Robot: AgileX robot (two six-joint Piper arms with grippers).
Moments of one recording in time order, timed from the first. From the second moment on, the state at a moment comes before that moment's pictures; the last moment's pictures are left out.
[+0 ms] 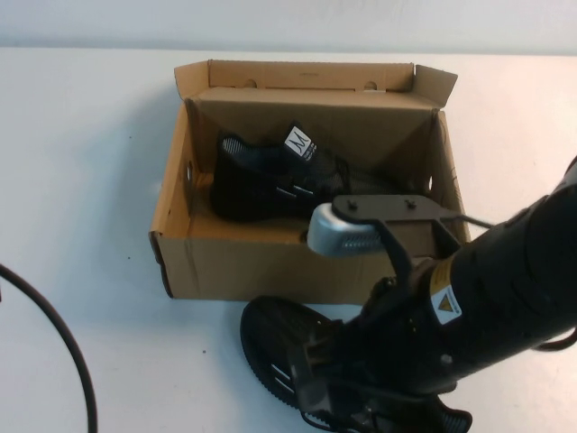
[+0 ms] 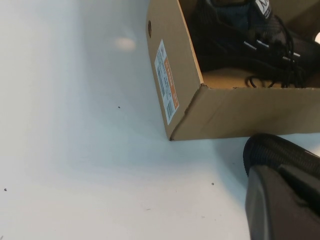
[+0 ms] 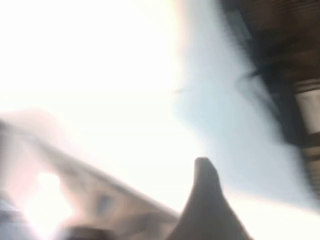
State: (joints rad) right arm 0.92 1.35 -1.16 0.22 1.03 0.54; left arm -0.16 0.61 -0.75 -0.28 0.86 0.12
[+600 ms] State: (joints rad) right arm 0.92 1.32 -1.15 0.16 0.99 1.13; left arm -0.16 0.61 -0.75 -0.28 0.90 0.12
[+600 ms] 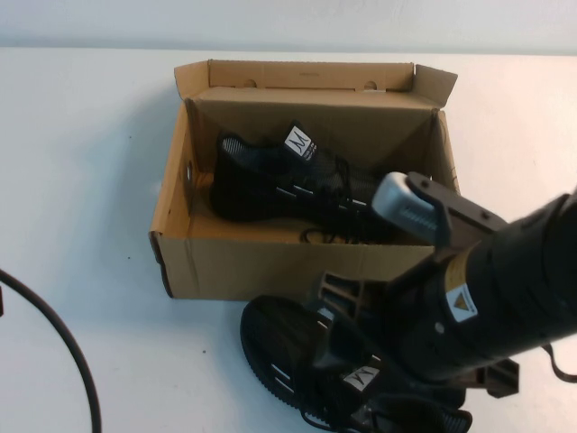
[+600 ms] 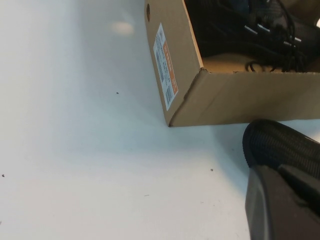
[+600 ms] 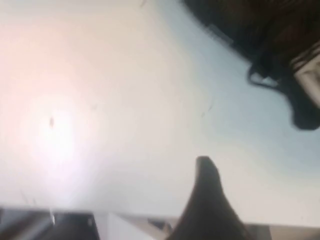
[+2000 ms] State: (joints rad) right arm 0.86 1.32 -0.87 0.11 0.63 1.37; left arm -0.16 0.61 -0.75 -0.28 0.92 0.12
